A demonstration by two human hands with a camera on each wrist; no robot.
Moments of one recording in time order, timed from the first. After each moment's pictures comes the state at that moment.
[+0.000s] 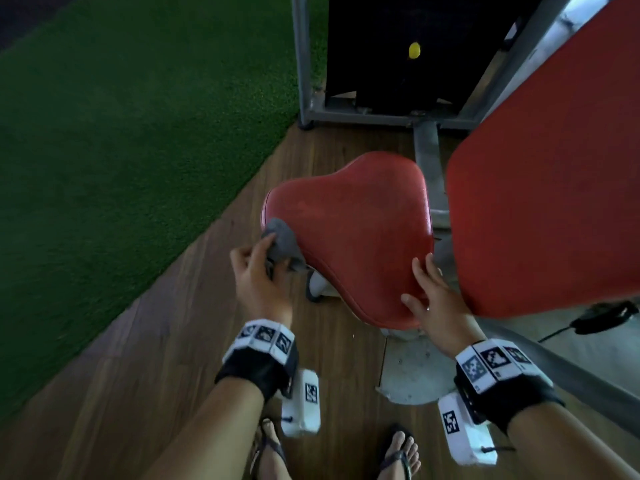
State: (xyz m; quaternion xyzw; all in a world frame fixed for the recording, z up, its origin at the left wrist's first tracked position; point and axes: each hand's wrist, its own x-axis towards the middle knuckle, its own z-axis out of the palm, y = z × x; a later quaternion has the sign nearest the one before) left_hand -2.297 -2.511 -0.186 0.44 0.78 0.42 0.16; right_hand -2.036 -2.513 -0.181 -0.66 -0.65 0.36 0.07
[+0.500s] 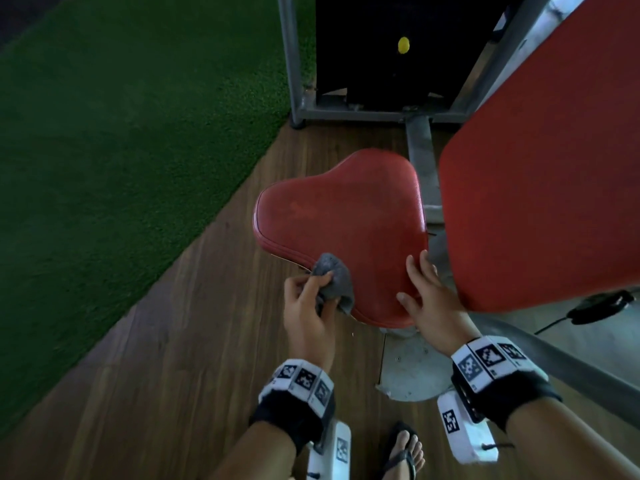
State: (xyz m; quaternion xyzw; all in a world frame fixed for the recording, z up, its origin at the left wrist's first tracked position) left_hand -2.238 -2.555 -0.193 0.52 0.70 0.42 0.26; right_hand -2.039 -2.517 -0.173 -0.67 -0.65 0.37 0.04
